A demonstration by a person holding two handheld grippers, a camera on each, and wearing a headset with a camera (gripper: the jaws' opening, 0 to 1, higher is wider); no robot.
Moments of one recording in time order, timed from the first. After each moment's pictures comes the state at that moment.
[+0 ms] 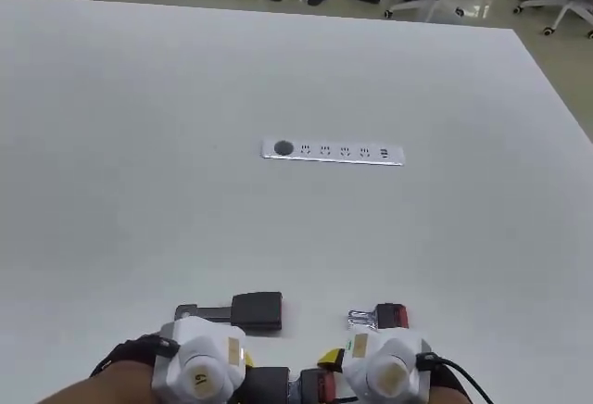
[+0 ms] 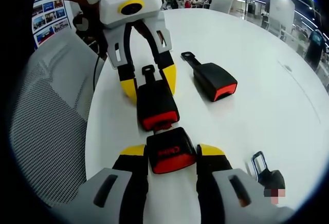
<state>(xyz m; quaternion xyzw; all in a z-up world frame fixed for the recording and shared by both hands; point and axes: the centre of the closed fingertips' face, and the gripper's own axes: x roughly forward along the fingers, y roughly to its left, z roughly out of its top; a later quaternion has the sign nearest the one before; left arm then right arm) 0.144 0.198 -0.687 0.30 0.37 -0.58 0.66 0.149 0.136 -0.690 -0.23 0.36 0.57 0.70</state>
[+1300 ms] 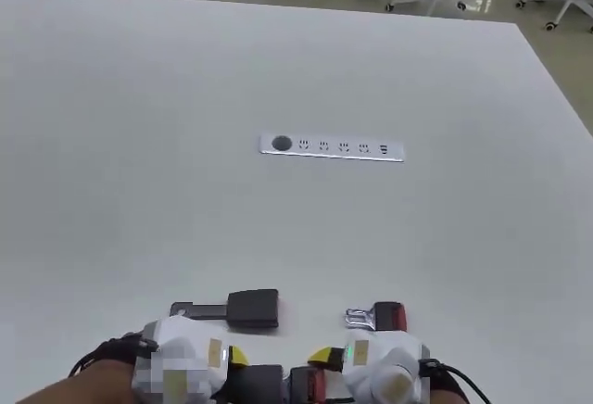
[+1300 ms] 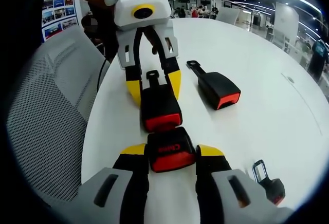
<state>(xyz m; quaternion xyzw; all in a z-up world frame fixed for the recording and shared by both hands) 0.141 0.203 -0.692 0.29 0.34 -0.60 0.66 0.149 0.145 -0.692 -0.22 0.32 0.60 0.70</state>
